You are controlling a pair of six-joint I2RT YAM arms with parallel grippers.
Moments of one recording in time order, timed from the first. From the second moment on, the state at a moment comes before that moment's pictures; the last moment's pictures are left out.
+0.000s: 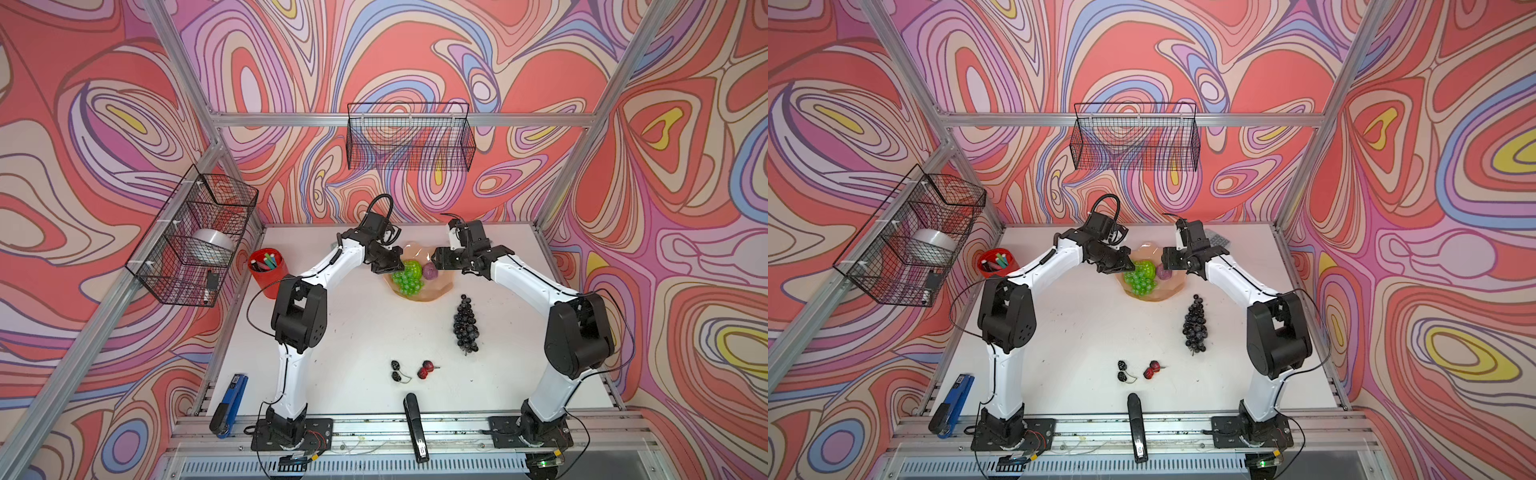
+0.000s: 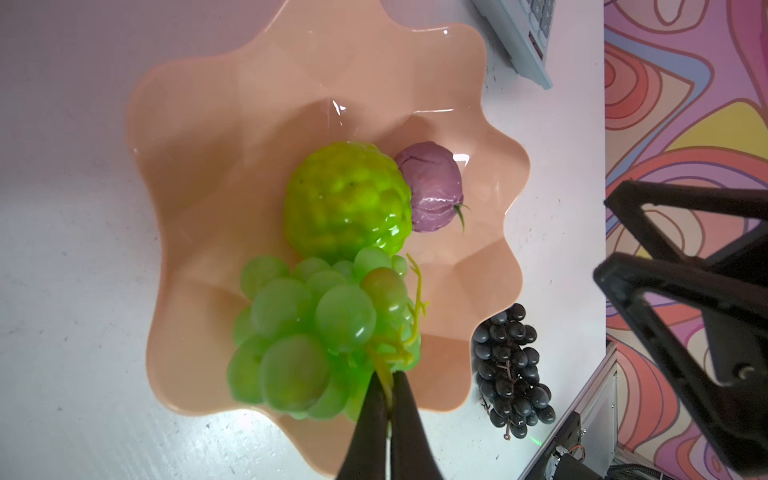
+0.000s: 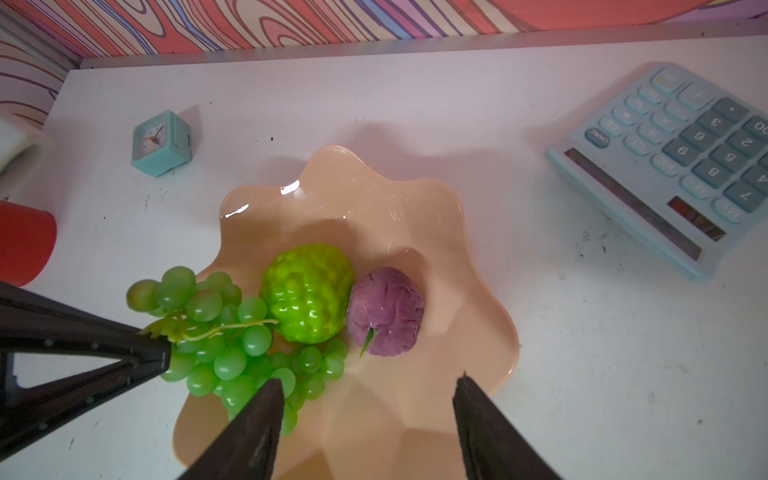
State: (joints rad) left arm -0.43 2.13 1.85 -0.75 0.46 -0.45; right arm 0.33 1.79 1.41 -0.42 -0.10 0.25
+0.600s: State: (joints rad) left arm -0.42 2.30 2.06 -0.80 0.44 -0.42; right arm 0.33 1.80 1.41 -0.42 -0.11 0.25
